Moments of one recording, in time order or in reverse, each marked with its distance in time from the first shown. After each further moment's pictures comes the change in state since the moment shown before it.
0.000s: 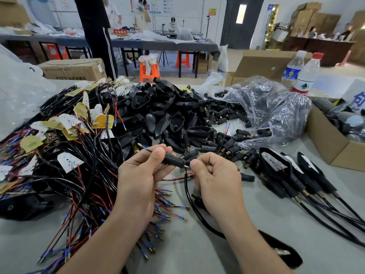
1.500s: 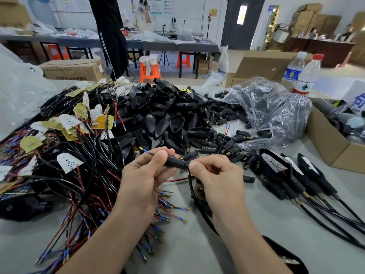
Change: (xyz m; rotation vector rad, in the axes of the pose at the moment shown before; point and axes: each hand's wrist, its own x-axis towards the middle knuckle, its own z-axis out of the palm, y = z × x) left_hand 0.004 -0.005 -0.001 -0.037 -0.029 -0.061; right_hand 0.000 -0.001 0.003 0.229 0.103 0.062
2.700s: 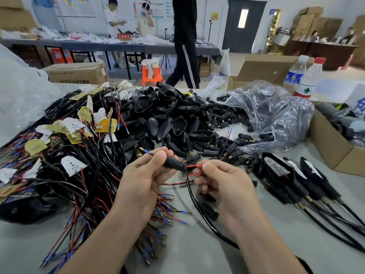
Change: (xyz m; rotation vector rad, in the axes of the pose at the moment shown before) left_hand 0.005 0.008 -0.004 0.003 -0.063 -0.006; right_hand 0.001 -0.022 -0.010 0.270 -0.195 0.331
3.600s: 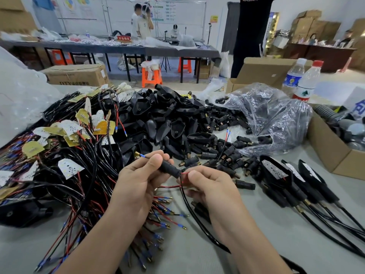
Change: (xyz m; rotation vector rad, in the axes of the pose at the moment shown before) left_hand 0.002 0.003 0.000 0.011 0.029 -0.011; right_hand -0.002 0.008 0.010 -0.188 -0.071 -0.005
